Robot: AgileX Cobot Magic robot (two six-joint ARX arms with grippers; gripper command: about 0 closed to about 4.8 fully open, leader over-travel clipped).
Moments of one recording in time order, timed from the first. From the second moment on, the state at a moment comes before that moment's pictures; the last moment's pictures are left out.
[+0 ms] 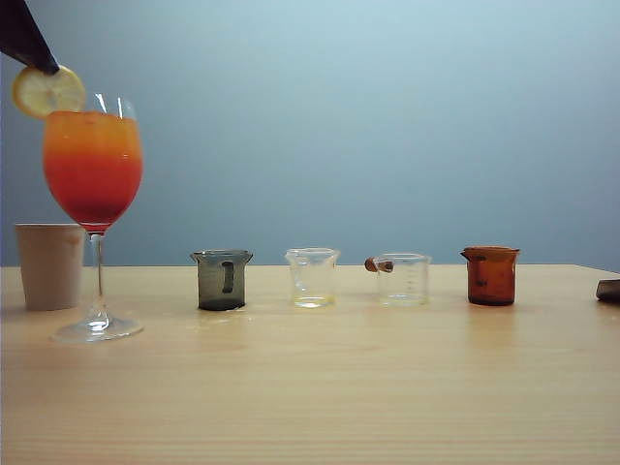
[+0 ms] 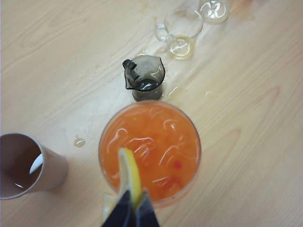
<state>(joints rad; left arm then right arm) -0.01 1.22 1.29 -0.93 0.51 0.66 0.69 1.24 1.01 0.07 -0.34 0.03</state>
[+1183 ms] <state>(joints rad) -0.01 1.22 1.29 -0.93 0.51 0.65 0.69 1.24 1.01 0.07 -0.34 0.03</state>
